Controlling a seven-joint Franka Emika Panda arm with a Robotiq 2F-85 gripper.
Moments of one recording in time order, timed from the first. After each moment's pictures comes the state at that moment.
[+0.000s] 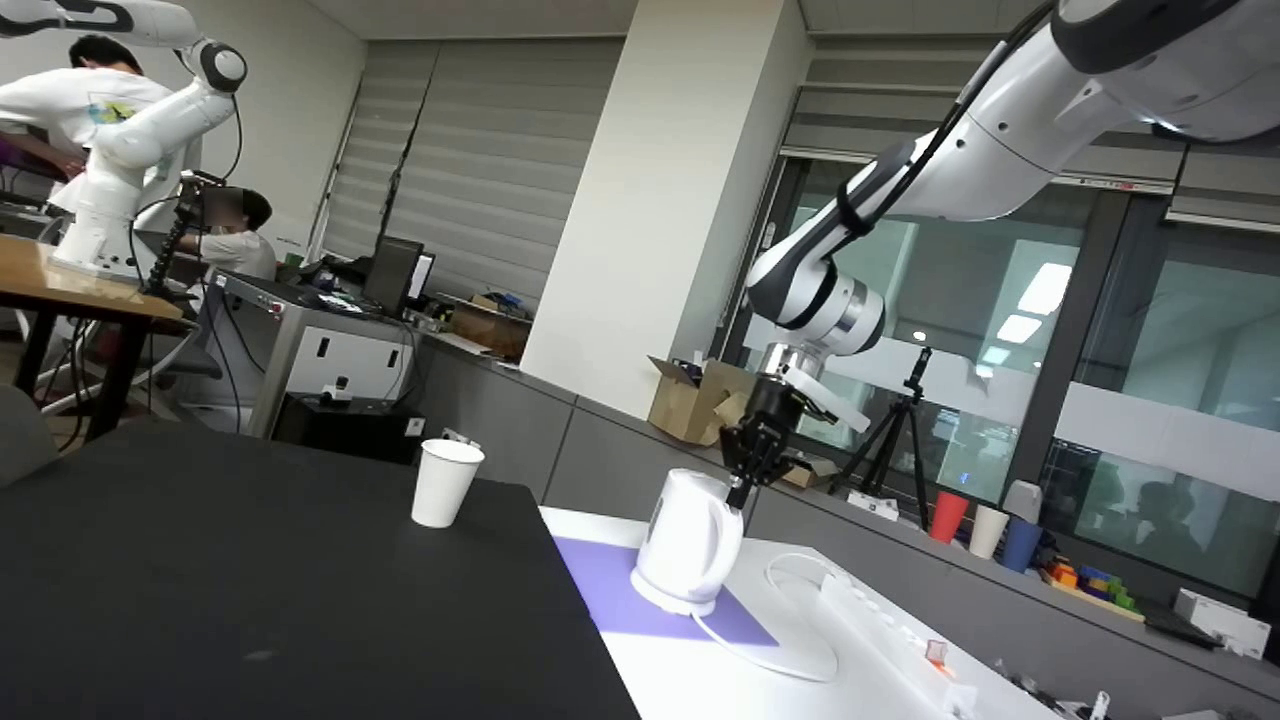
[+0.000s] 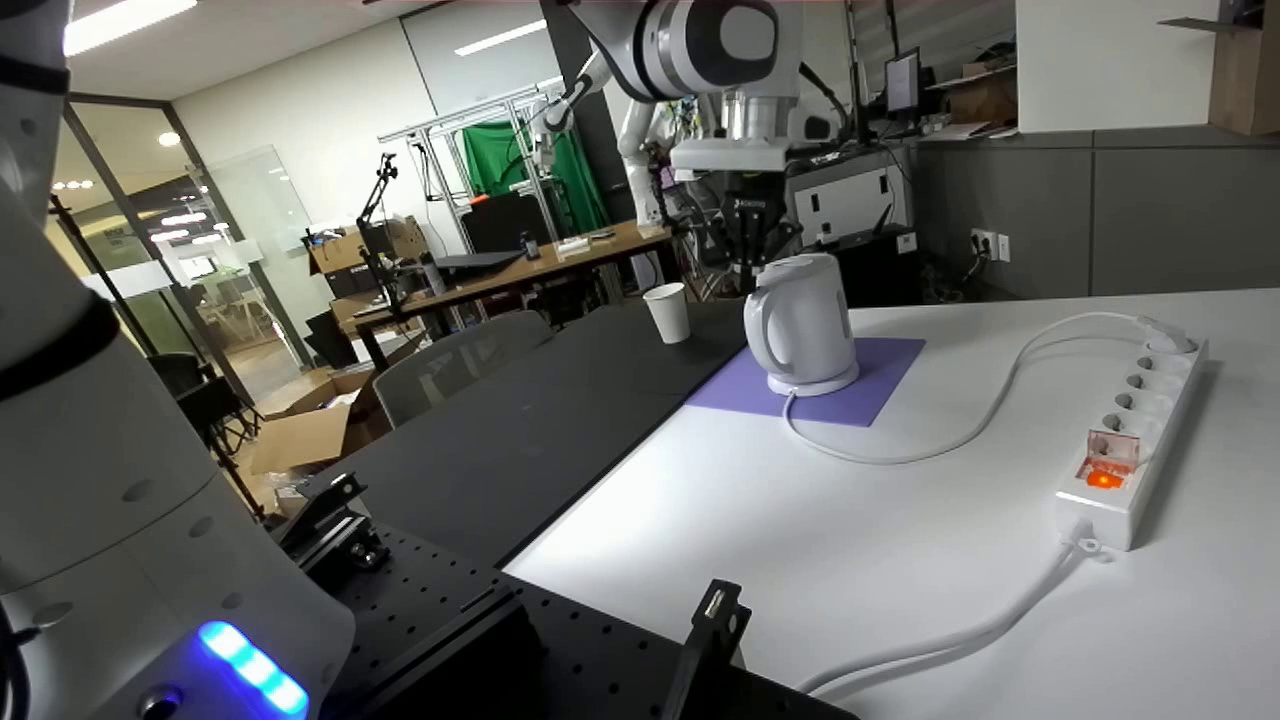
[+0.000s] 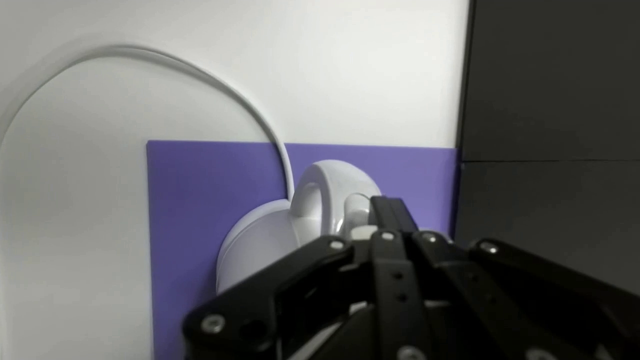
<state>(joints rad) -0.23 0.63 0.02 -1.72 0.22 2.17 -0.33</state>
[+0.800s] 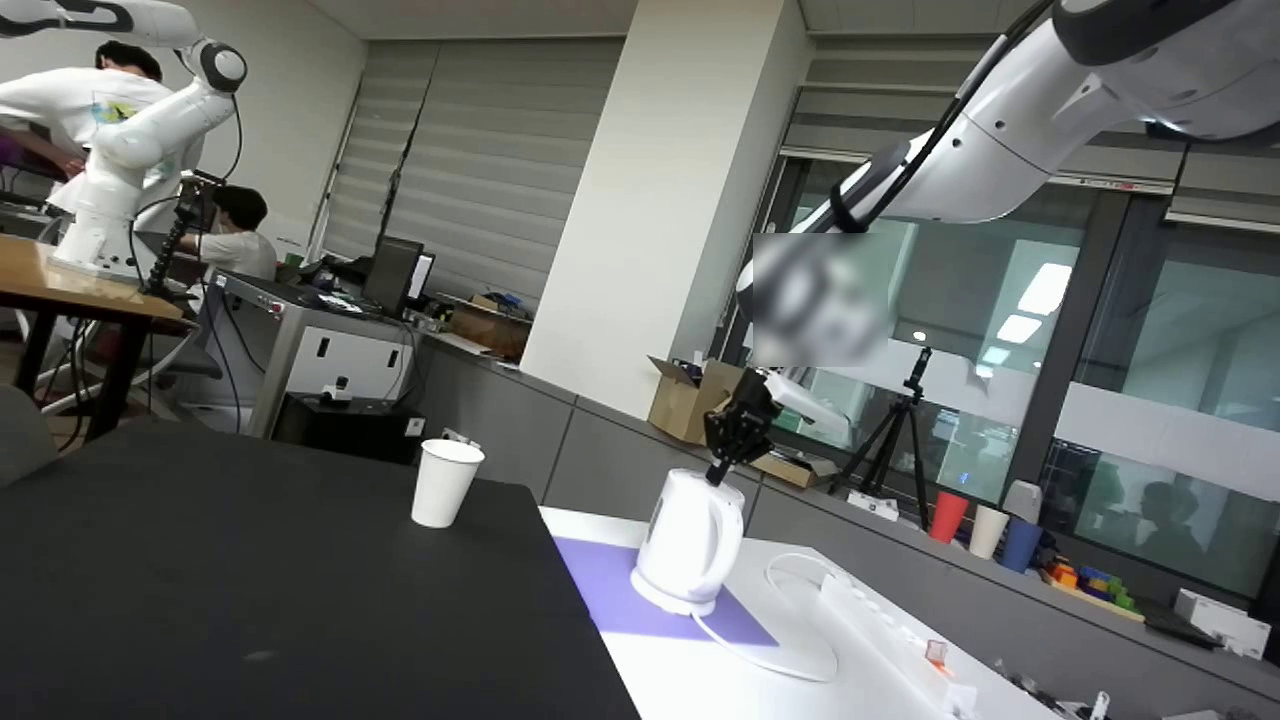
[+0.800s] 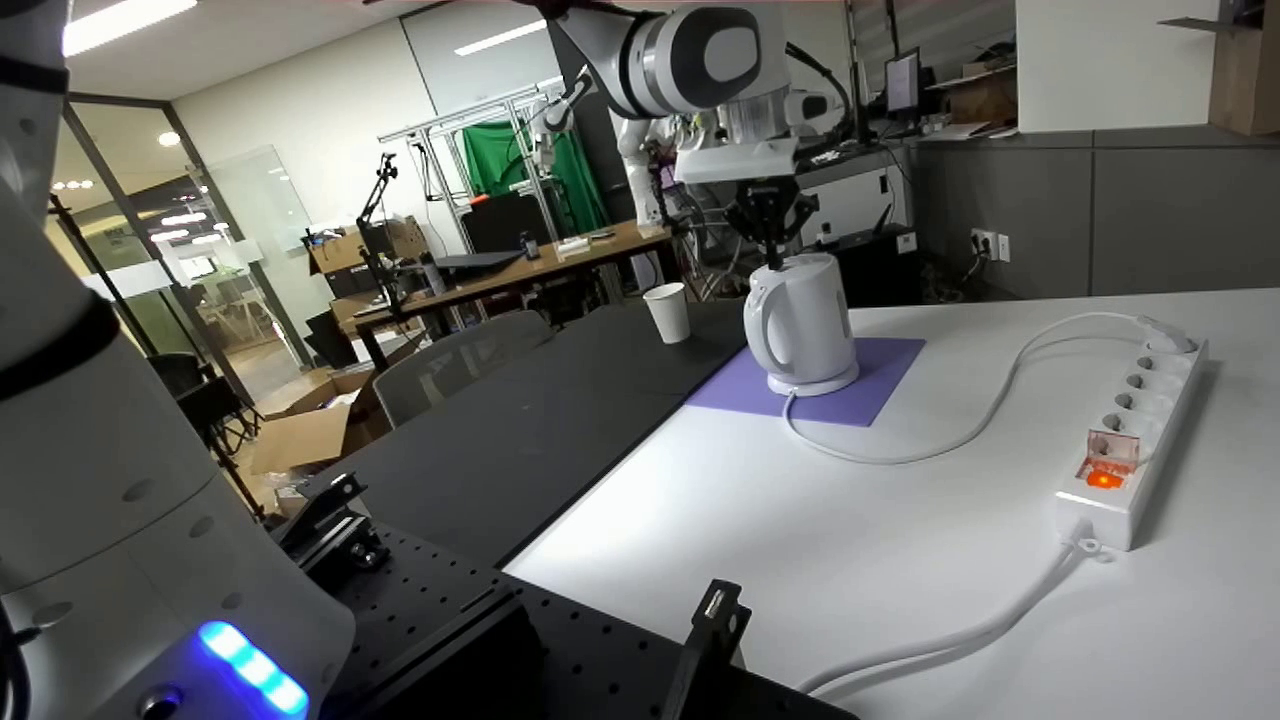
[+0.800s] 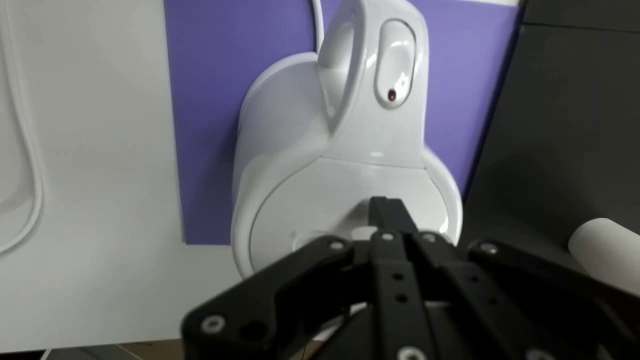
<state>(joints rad) -0.23 0.62 0.05 -1.78 0.22 2.54 -0.36</state>
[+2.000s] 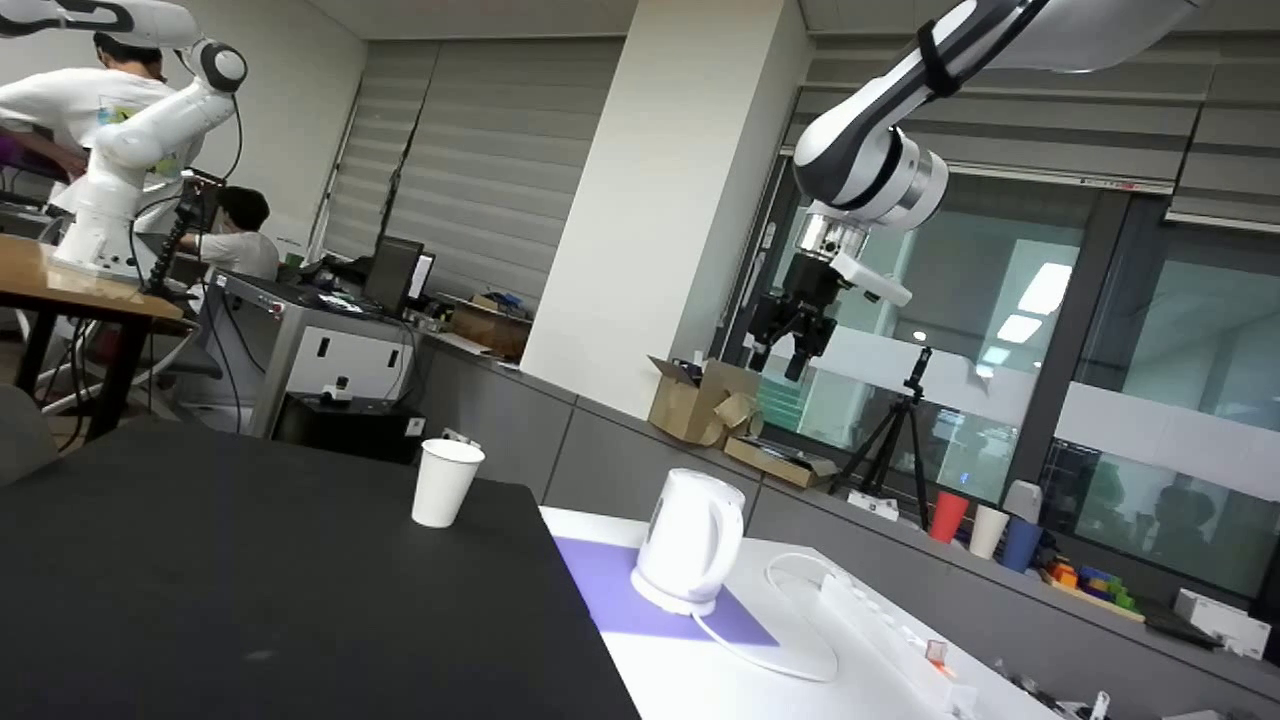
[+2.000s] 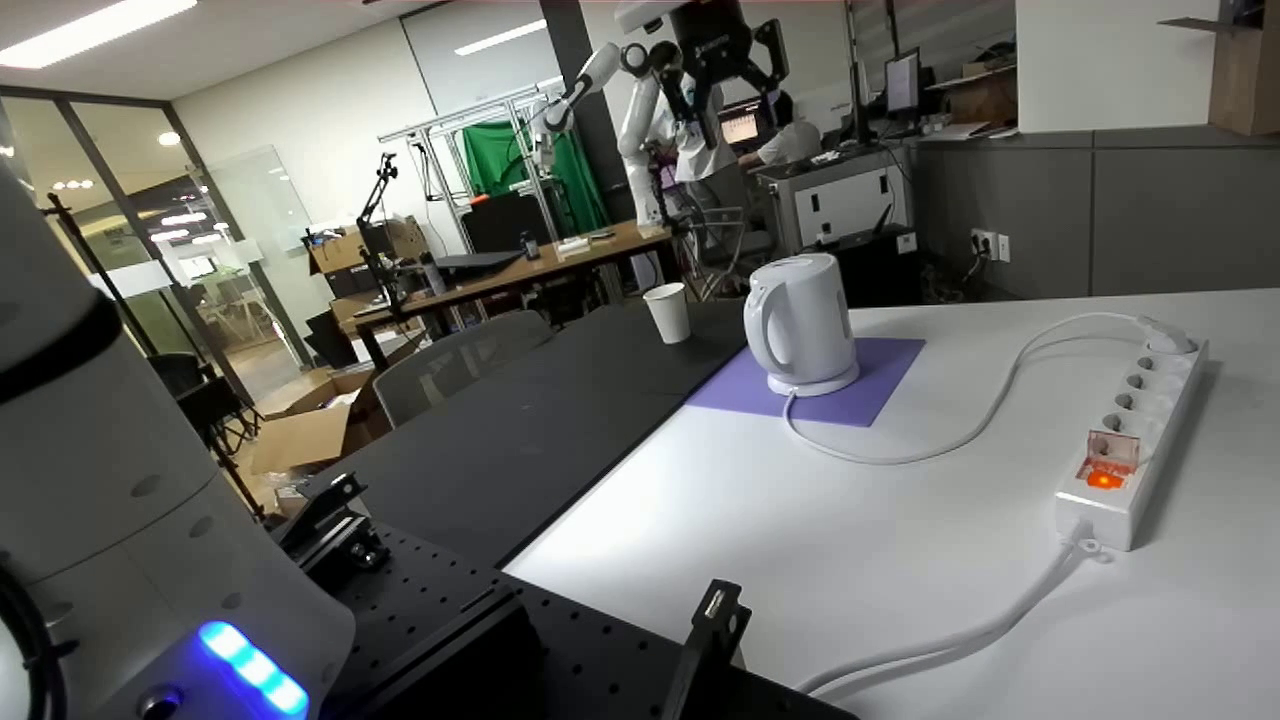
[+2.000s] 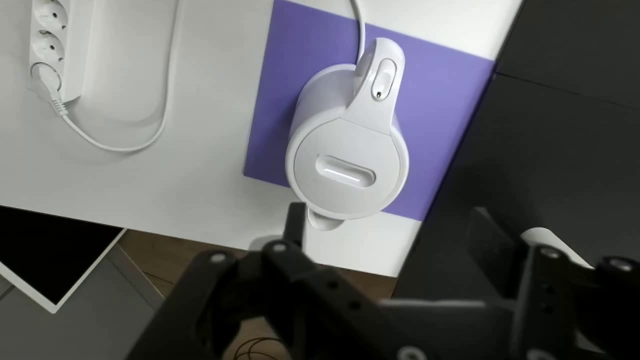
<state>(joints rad) -0.16 0.23 -0.02 -1.91 0.01 2.33 -0.35</state>
